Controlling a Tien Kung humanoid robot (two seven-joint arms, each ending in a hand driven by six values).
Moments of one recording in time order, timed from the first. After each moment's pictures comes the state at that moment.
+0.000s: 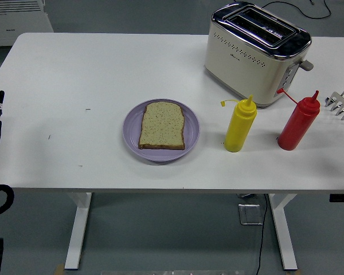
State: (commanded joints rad) left arm -0.08 0.00 -1.85 -1.42 0.35 0.06 -0.03; right arm 0.01 -0.36 1.50 1.40 -1.03 -0.07 0.34
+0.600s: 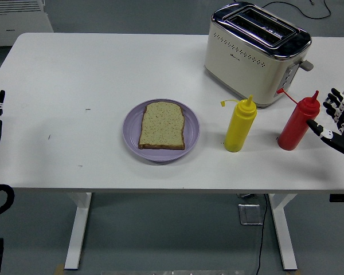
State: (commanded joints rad) left arm -0.08 0.00 -1.85 -1.42 0.35 0.07 -0.03; right arm 0.02 -0.35 1.37 1.37 -1.16 -0.09 0.27
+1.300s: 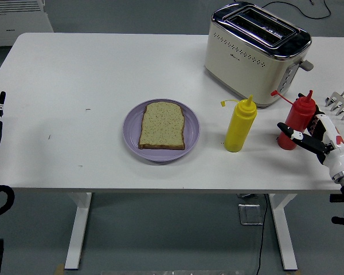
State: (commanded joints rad) left arm -0.07 0.00 -1.85 -1.42 0.35 0.06 -0.03; right arm 0.11 -0.29 1.28 1.31 -1.16 -0.08 0.25
